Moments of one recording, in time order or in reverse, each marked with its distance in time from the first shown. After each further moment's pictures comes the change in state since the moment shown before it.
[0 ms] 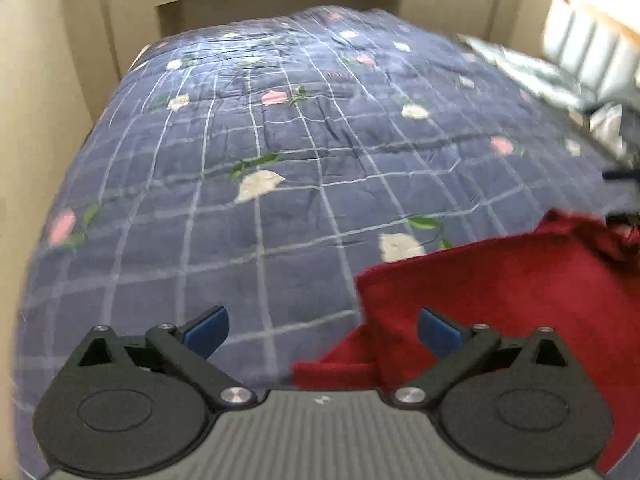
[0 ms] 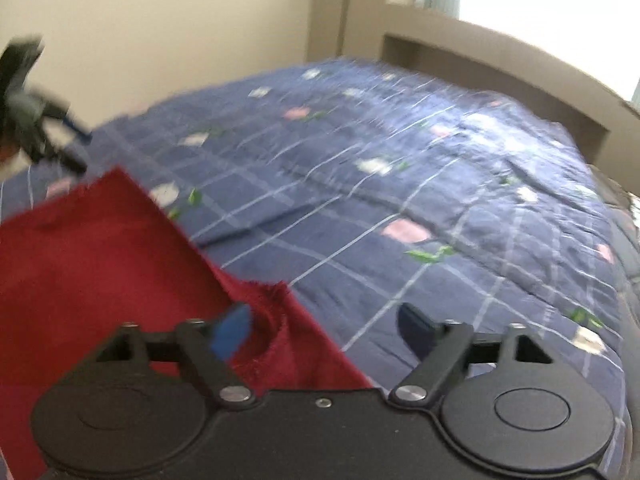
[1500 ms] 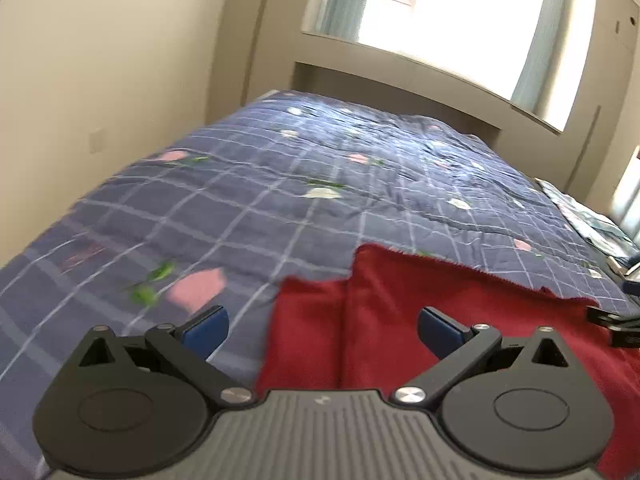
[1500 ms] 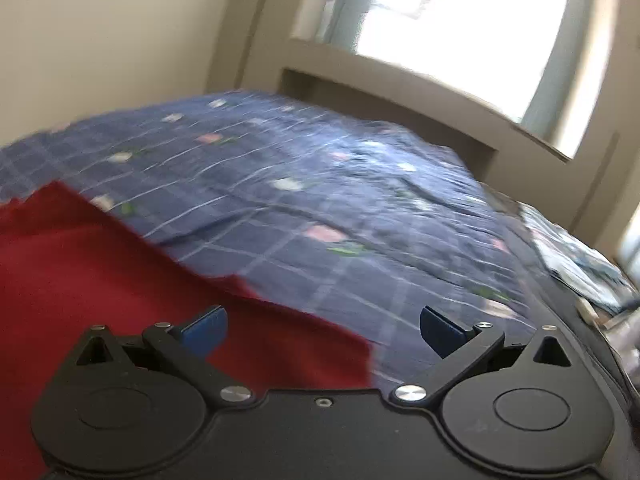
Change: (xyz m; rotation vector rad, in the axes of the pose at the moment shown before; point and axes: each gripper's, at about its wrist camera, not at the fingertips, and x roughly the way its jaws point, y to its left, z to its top) left arm -0.075 -0.049 -0.125 -0.378 -0.336 0.198; right arm 0.002 0.067 -0.023 -0.029 -0.047 -0.362
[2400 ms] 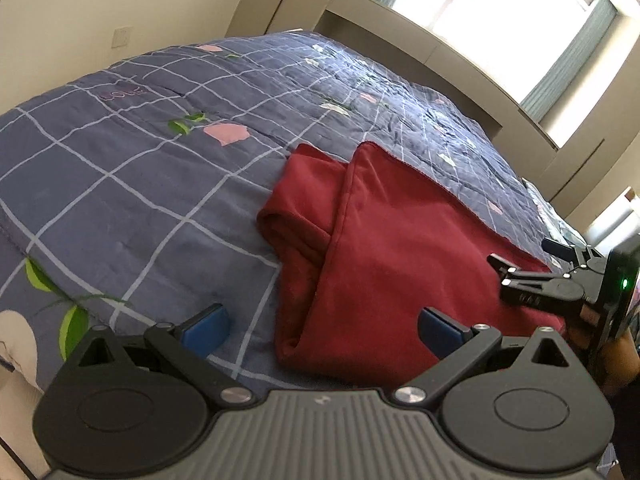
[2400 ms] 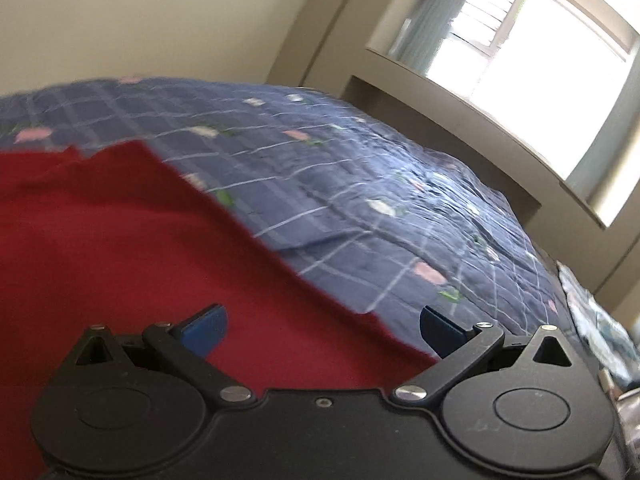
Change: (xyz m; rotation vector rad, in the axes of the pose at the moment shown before) left arm -0.041 0.021 -0.075 -0.225 0.160 -0.116; right arm 0.002 0.098 0.004 -0.207 -0.068 0.047
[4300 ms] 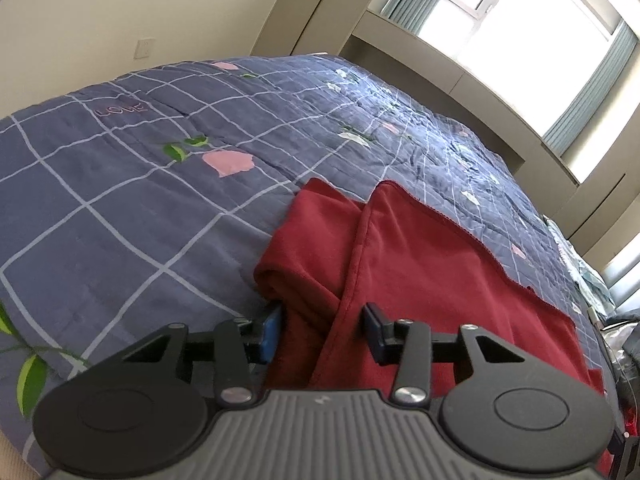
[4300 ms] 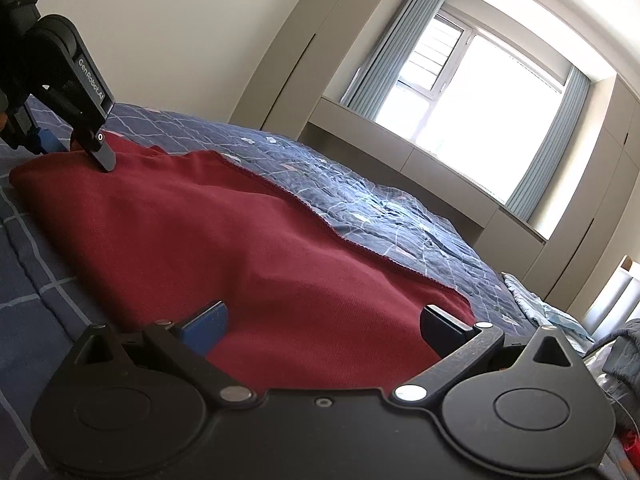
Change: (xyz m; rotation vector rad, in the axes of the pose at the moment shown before) left arm 0.035 -0.009 0.022 -0.075 -0.086 0.053; right arm -0.113 0.088 -0.080 0.079 -0.151 -0.180
